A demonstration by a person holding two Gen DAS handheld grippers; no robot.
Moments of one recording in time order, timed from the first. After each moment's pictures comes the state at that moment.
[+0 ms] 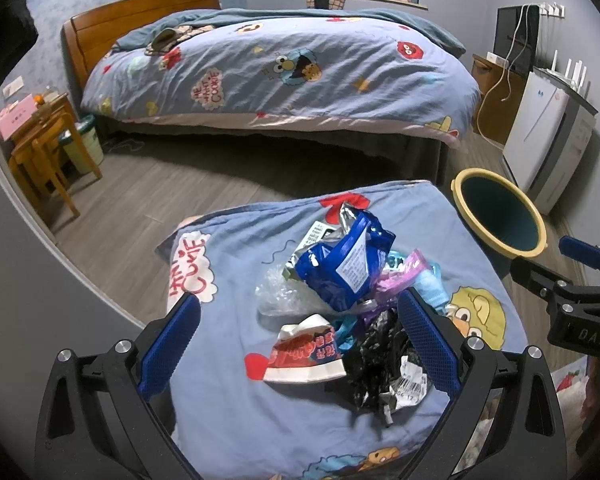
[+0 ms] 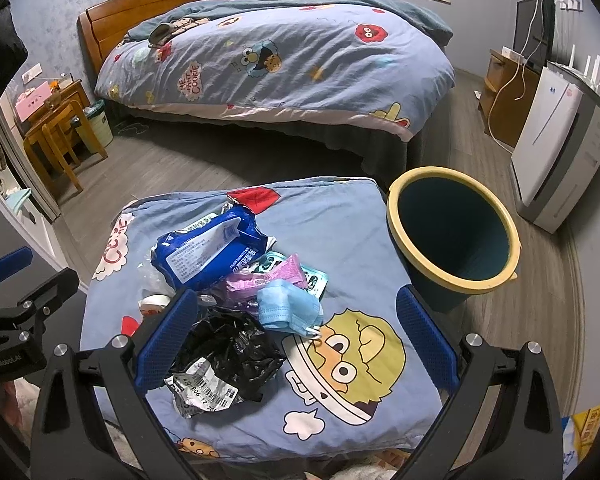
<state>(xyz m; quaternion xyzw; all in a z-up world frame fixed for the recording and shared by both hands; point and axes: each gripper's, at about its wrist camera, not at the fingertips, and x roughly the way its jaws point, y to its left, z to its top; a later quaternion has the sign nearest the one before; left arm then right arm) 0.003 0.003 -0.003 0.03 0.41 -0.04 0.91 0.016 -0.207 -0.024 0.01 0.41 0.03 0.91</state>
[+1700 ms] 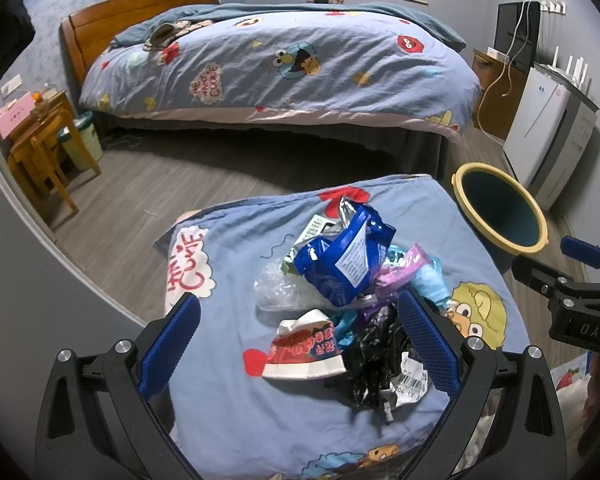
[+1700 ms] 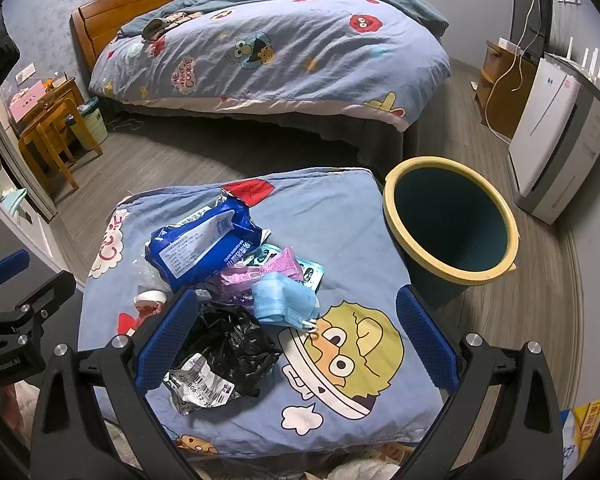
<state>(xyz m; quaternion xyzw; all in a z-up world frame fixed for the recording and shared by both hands) 0.003 0.002 -0.013 0.03 0.41 -0.04 0.91 0.016 -0.211 -0.029 0.01 0.42 0.03 0.91</state>
